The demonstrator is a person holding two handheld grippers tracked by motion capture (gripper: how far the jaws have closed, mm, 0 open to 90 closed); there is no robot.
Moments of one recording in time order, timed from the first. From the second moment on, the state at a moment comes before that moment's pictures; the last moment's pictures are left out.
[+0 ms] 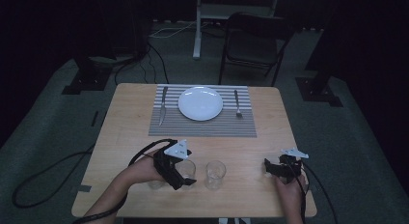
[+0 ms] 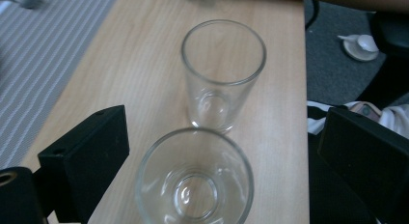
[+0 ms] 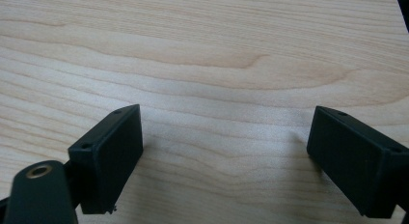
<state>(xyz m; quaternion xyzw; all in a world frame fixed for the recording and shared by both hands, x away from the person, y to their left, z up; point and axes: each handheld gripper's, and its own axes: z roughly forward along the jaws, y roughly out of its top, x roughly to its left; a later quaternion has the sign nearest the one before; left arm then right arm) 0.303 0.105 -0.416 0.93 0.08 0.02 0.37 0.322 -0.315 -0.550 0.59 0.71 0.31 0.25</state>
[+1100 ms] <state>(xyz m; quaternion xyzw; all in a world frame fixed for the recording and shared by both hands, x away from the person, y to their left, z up) 0.316 0.027 -0.430 0.95 0.07 0.01 0.30 0.322 -0.315 -0.550 0.59 0.71 0.31 0.24</state>
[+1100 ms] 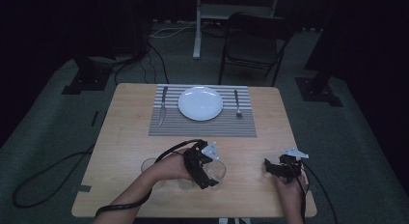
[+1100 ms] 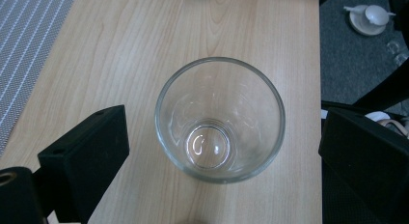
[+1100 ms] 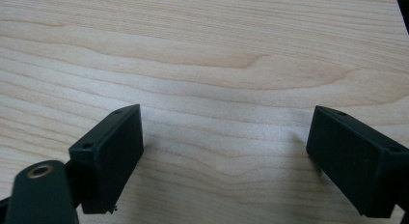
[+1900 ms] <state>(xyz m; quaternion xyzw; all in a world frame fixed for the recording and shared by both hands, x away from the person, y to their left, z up) 0.320 -0.003 -0.447 0.98 0.05 0.00 0.20 0.322 -0.315 -0.550 0.59 0.71 0.31 0.25</state>
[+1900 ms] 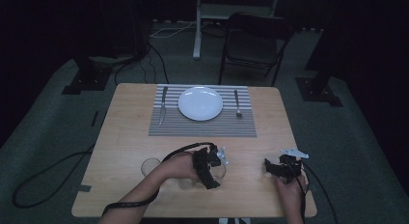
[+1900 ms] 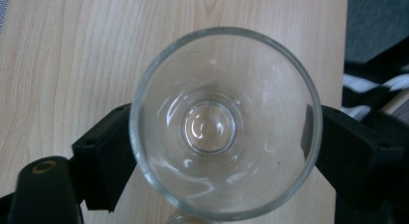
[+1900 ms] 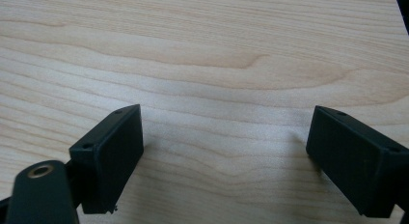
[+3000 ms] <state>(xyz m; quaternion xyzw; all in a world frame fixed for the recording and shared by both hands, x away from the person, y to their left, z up) 0.338 -0.011 -0.440 0.98 0.11 0.01 0.19 0.322 -0.315 -0.550 0.59 0.71 0.31 0.25</state>
